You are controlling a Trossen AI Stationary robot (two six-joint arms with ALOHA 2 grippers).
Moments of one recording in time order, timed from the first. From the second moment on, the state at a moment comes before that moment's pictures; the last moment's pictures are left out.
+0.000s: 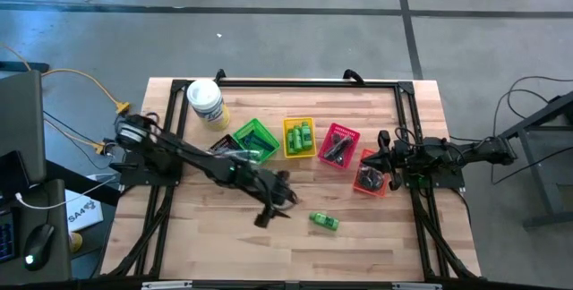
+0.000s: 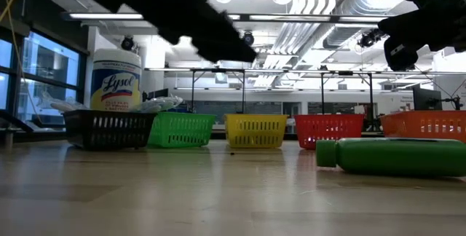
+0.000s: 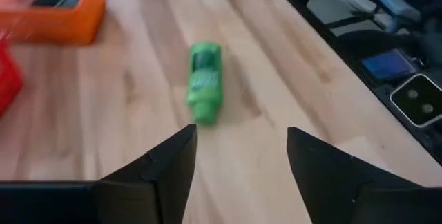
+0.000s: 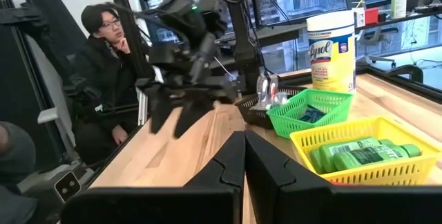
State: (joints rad) left arm -0.27 1.68 0.94 0.23 0.13 0.00; right arm 0.14 0.01 0.01 0.04 0.07 0.21
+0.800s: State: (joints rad) left arm -0.29 2.11 1.45 0.07 0.20 0.07; right arm 0.14 0.02 0.01 0.03 0.08 0.21
